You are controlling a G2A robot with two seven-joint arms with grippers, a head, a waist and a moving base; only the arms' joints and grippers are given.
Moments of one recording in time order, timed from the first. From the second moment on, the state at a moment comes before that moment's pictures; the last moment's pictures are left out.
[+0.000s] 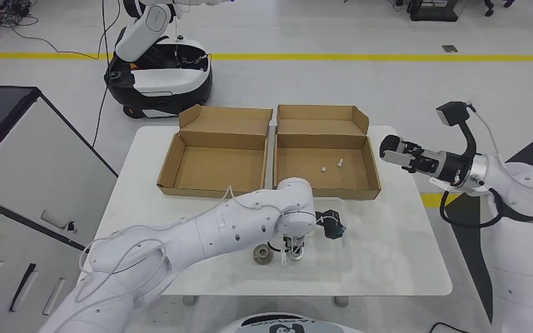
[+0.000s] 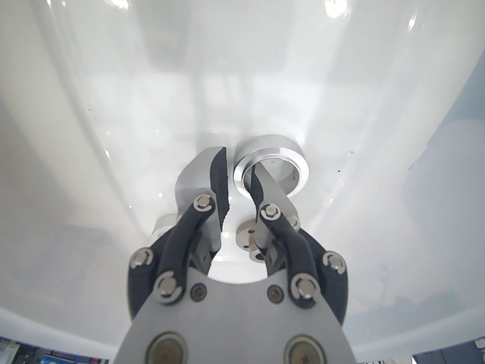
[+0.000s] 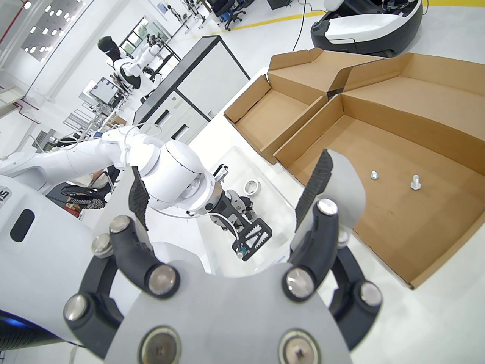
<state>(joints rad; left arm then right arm) 0.62 -1.47 -0.18 -1.38 0.64 -0.34 -1.48 -1.40 -1.03 1.82 -1.79 0.17 -0.34 1.30</state>
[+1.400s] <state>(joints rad) 0.55 -1.20 -0.37 -1.87 0.63 -0.28 -1.54 -1.40 -1.03 1.82 -1.79 0.17 -0.34 1.30</state>
